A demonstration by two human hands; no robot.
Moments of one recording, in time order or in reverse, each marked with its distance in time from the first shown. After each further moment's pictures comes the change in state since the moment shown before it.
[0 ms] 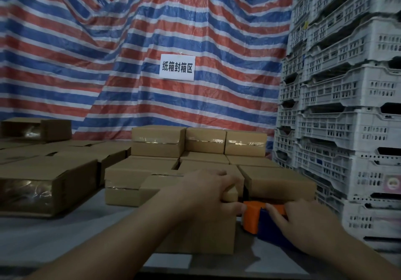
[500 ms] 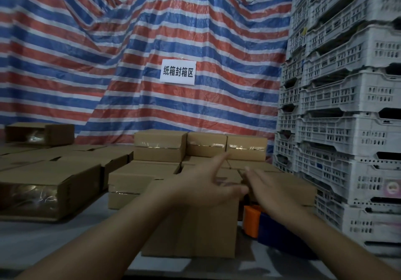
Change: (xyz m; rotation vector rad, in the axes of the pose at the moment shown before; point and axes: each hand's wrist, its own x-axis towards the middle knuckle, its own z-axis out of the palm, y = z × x) left_hand -0.007 -0.012 -0.019 -0.505 0.092 -0.064; right_hand 0.033 -0.061 -0.040 1.094 -0.032 0.062
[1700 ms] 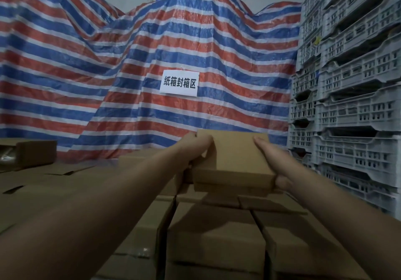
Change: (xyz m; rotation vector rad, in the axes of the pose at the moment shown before) left_hand 0.168 -0.062 -0.078 -0.466 0.332 -0.442; right_hand 0.210 -0.006 -0.033 0.586 0.101 0.423
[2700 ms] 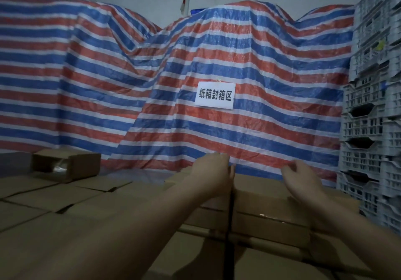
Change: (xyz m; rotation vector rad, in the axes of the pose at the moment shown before) left_hand 0.056 -0.046 -0.063 0.883 0.302 0.383; right_hand 0.054 -0.001 0.091 -0.574 0.233 -0.495
